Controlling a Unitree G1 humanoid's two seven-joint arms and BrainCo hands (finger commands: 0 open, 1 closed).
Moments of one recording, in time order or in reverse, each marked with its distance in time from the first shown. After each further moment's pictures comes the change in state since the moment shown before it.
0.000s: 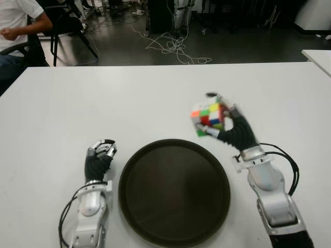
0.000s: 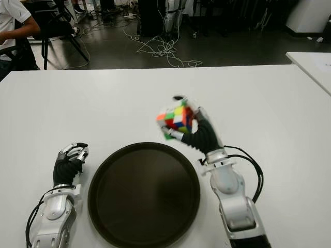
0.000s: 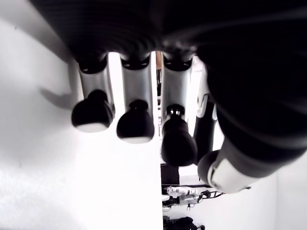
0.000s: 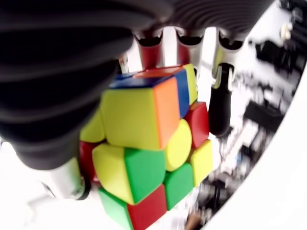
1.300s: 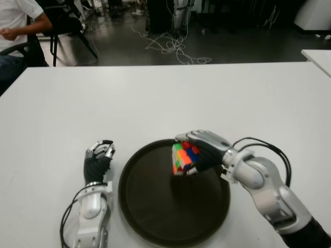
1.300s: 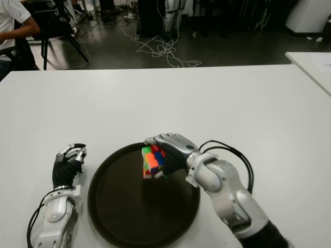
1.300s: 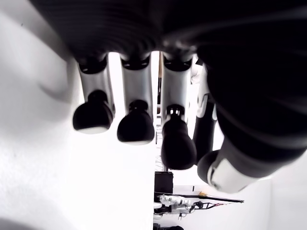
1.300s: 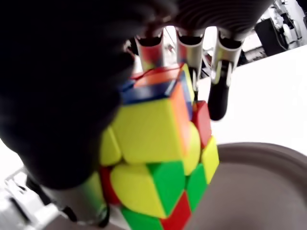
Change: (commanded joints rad) left arm -0.001 -0.016 0.006 0.026 -0.017 -0.061 -0.004; right arm -0.173 -0.209 0.313 -0.127 -0.432 0.323 0.463
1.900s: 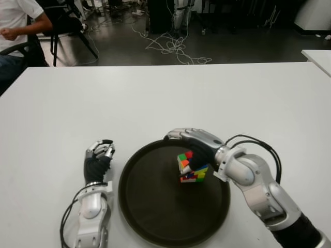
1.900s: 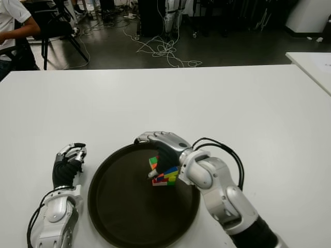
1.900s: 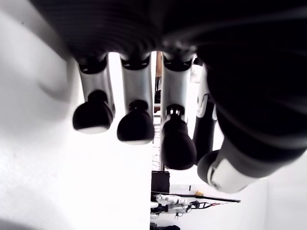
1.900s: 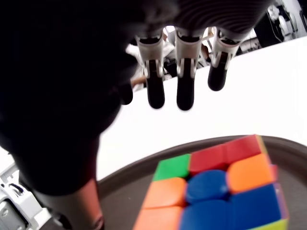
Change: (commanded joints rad) left arm -0.004 -0.007 0.002 0.004 0.005 -0.003 0.018; right arm -0.024 0.044 0.031 0.058 -0.035 -0.015 -0.038
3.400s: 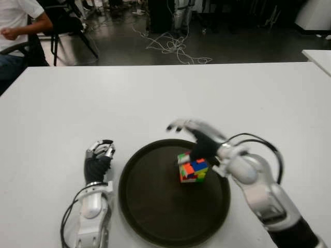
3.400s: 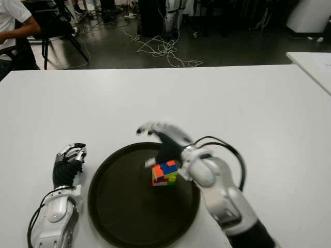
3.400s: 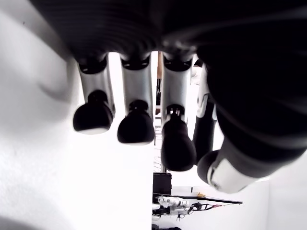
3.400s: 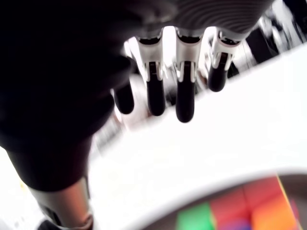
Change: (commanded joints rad) left arm 0.009 -0.006 -0.005 -0.022 -0.011 0.012 -0.001; right arm 0.139 0.192 -0.189 0.001 0.201 -0.225 -0.446
